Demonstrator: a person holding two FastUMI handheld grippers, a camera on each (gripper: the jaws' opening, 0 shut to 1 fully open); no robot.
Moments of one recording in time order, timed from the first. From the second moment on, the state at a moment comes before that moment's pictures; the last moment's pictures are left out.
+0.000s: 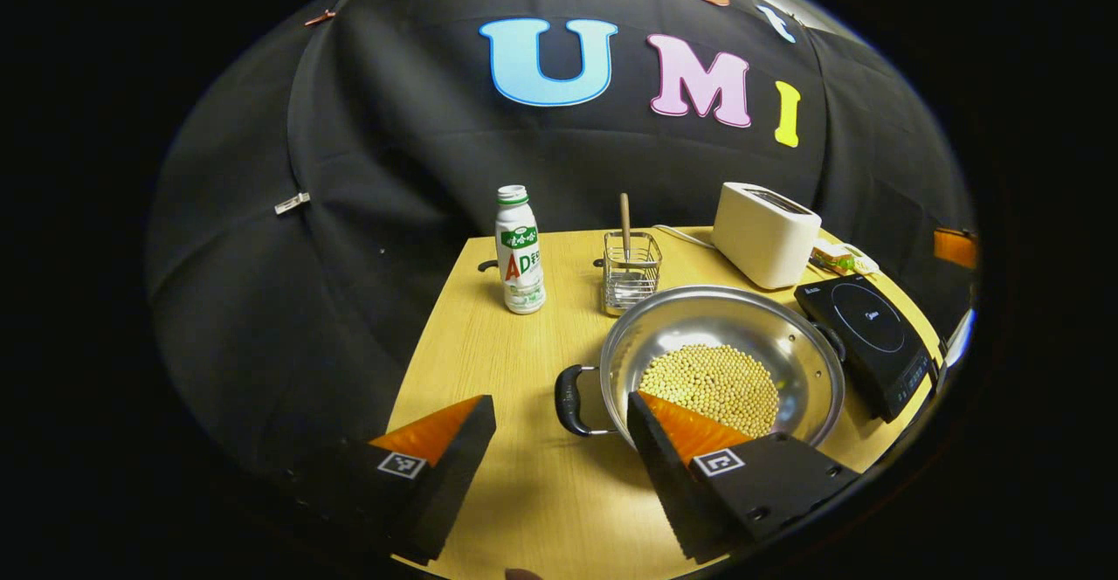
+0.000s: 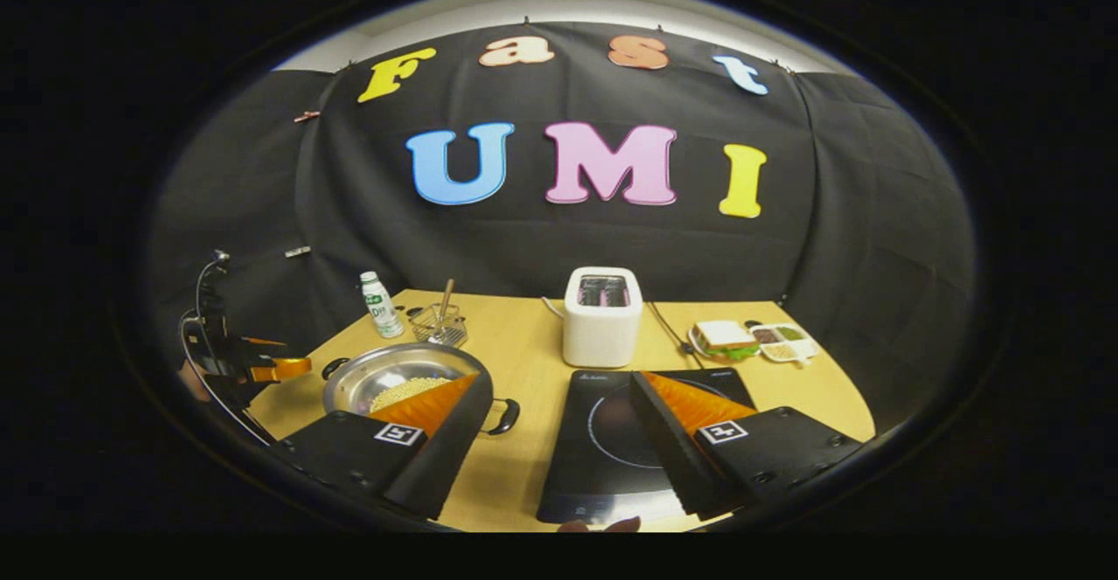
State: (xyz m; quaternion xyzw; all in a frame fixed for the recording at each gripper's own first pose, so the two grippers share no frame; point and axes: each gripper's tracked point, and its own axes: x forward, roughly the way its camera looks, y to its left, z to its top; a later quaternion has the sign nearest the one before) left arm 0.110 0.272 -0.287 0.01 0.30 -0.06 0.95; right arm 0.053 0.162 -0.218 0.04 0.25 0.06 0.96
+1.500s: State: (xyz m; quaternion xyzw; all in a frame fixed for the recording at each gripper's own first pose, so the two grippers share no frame) left arm 0.165 0.246 -0.382 -0.02 0.38 -0.11 0.92; right arm 0.089 0.248 -0.425 0.04 0.48 0.04 0.87
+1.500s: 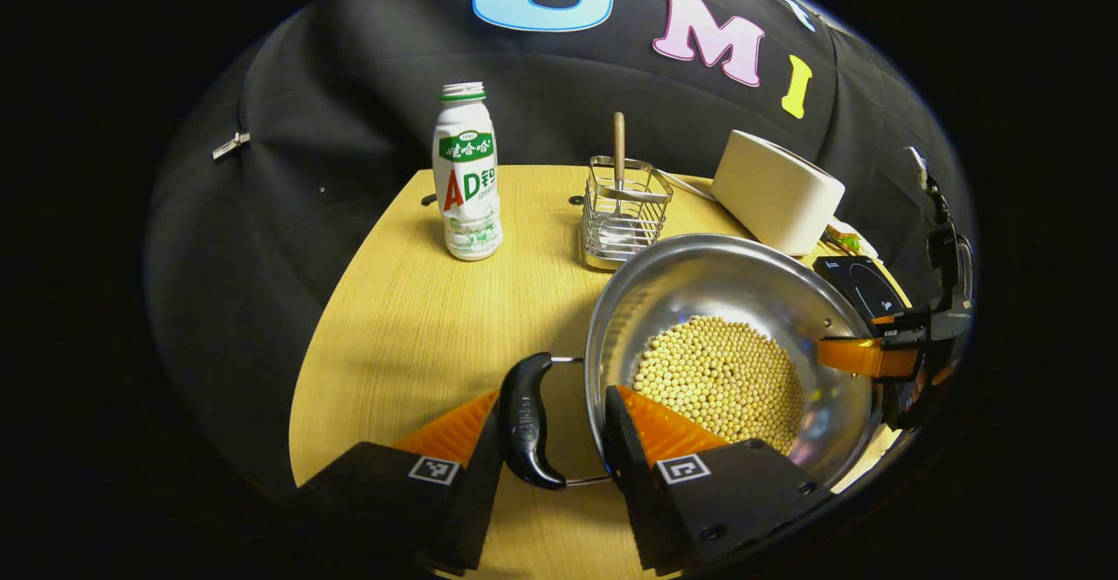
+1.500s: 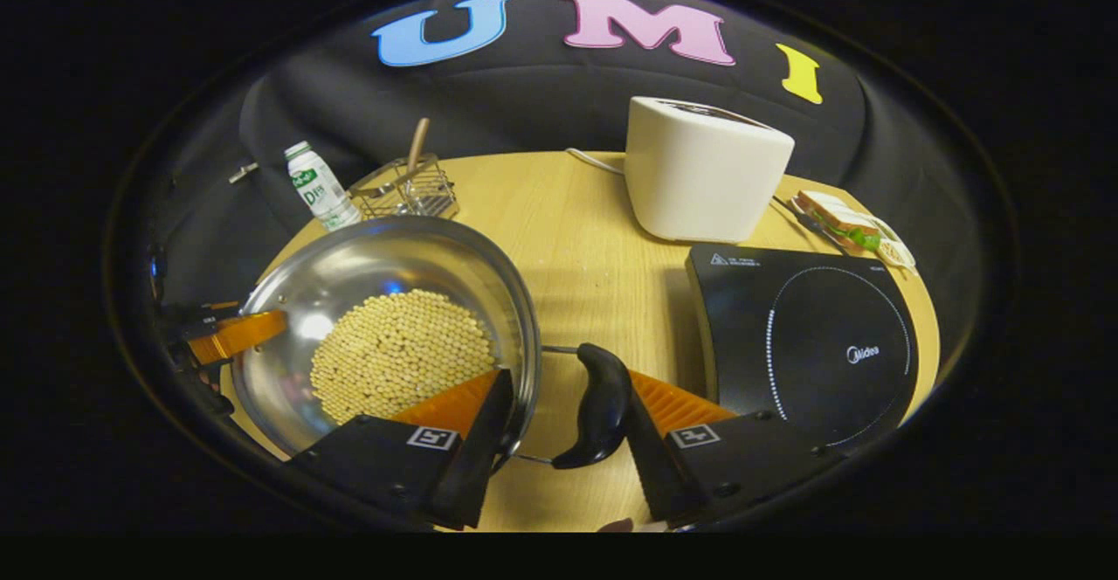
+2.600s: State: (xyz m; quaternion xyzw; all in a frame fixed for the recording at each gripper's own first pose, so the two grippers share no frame) left arm 0.113 0.176 -0.294 -0.03 0.38 -0.07 0.92; right arm 0.062 0.165 -0.325 0.05 0.48 0.04 0.88
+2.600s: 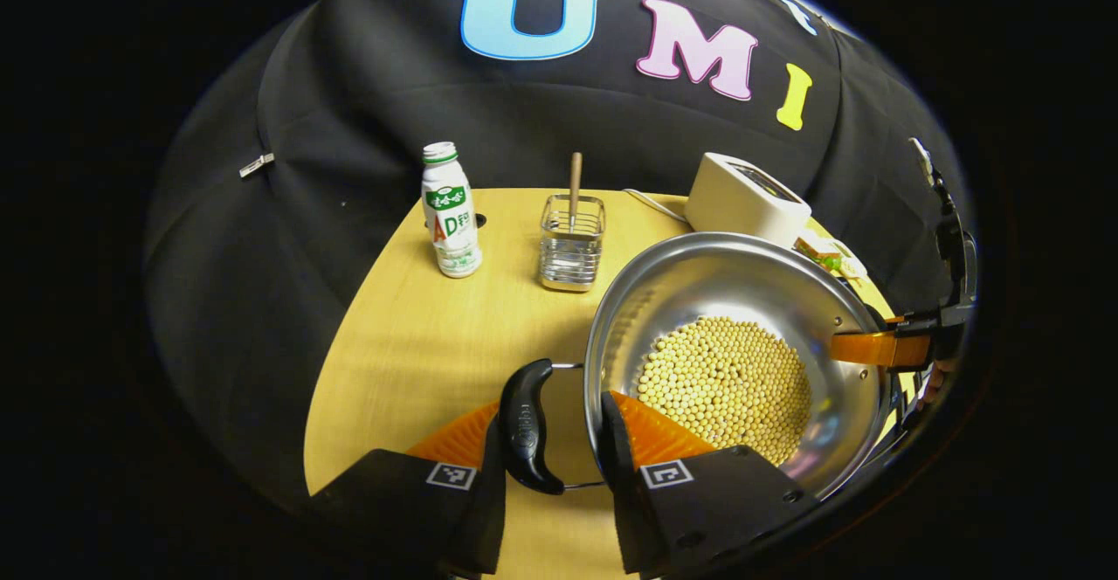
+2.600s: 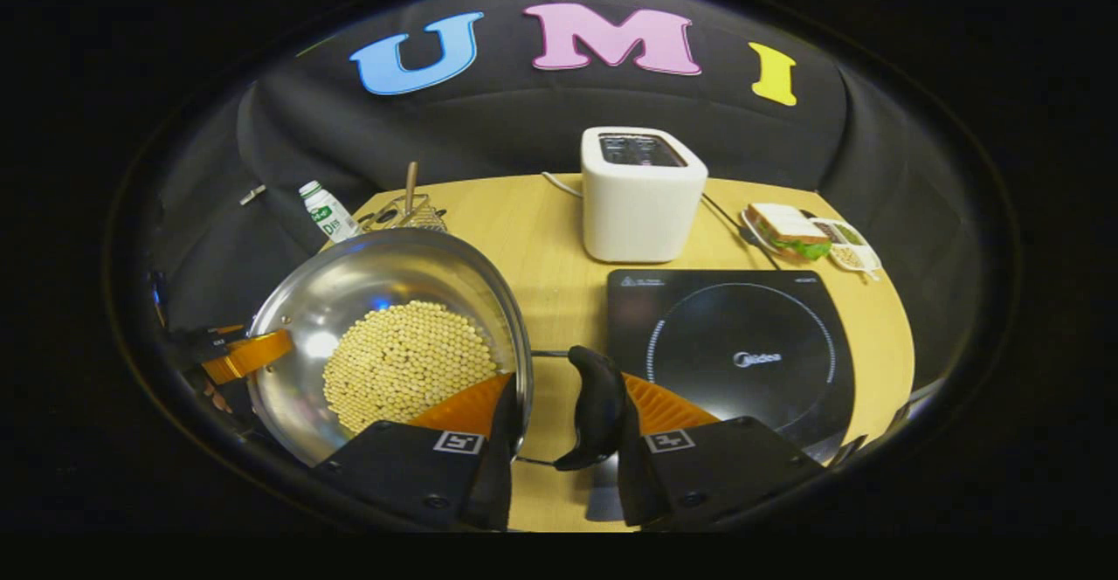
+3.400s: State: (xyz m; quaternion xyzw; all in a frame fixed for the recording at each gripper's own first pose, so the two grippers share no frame) left arm 0.121 -0.005 -0.265 -0.02 0.38 -0.12 0.92; right arm 0.055 -0.009 -0.301 0.06 0.47 0.00 0.88
